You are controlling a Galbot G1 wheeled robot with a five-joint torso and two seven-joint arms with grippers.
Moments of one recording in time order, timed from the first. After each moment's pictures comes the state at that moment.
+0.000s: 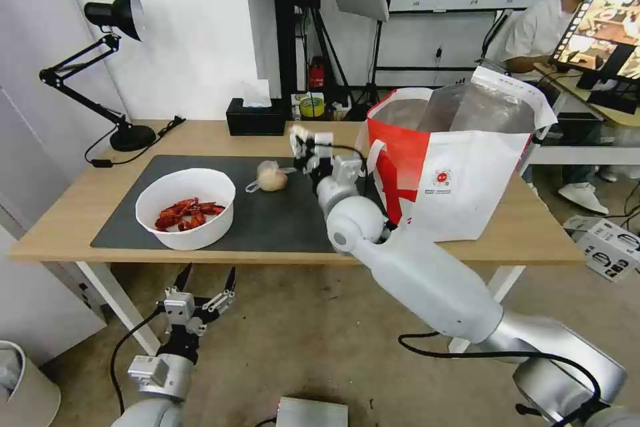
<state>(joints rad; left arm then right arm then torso) 1.62 -1.47 -0.67 -1.98 -0.21 -0.18 0.20 -0.36 1.25 -0.34 1.65 0.79 -0.09 0.54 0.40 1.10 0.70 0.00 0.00</state>
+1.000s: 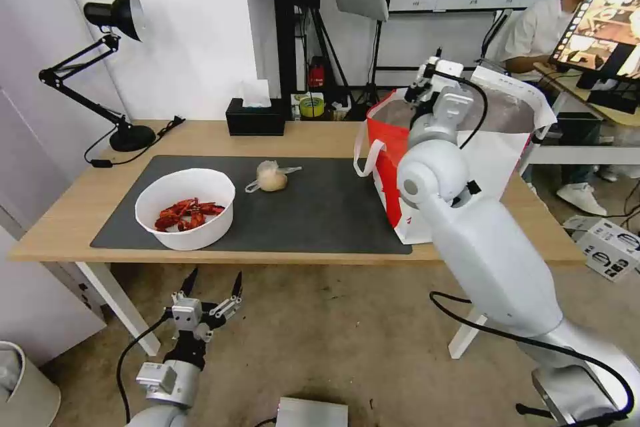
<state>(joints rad) 1.64 -1.50 -0.64 -1.97 -0.16 -0.20 0.21 -0.41 1.18 0.00 1.80 0.70 -0.38 0.89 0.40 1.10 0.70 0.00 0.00</state>
